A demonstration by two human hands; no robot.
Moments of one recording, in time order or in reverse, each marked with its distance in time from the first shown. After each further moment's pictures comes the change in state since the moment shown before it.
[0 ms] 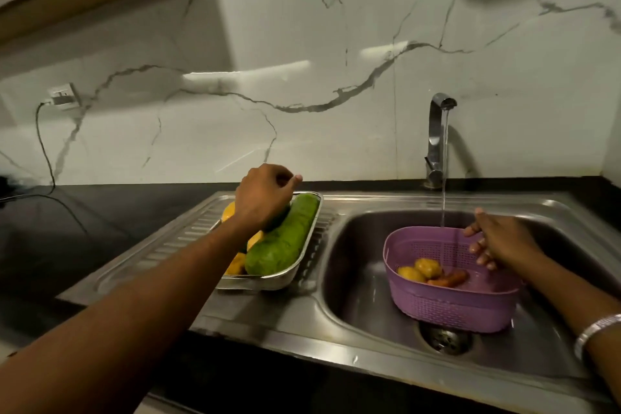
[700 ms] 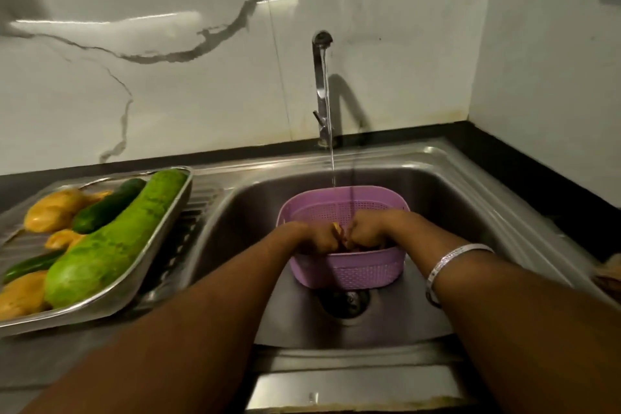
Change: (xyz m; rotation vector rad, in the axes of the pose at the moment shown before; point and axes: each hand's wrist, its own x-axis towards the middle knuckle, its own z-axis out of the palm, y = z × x) left_hand -0.046 0.152 0.250 0.073 -1.243 0.338; right_hand 0.020 0.015 0.034 -0.809 -0.641 0.063
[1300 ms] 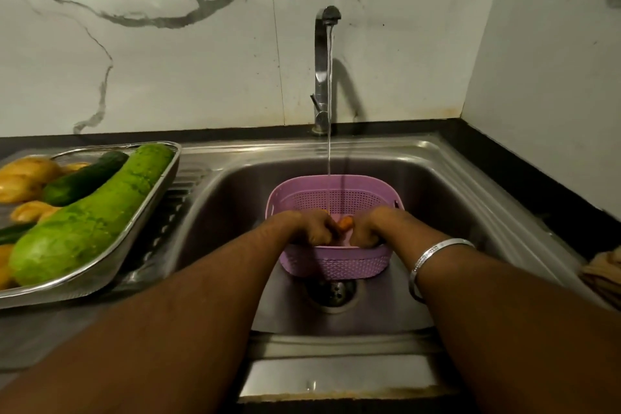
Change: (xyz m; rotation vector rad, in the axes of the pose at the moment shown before) left_hand 0.011 -0.007 0.008 -0.145 -0.009 -0.011; right_hand -0.011 -0.007 0.004 -0.325 -0.177 0.132
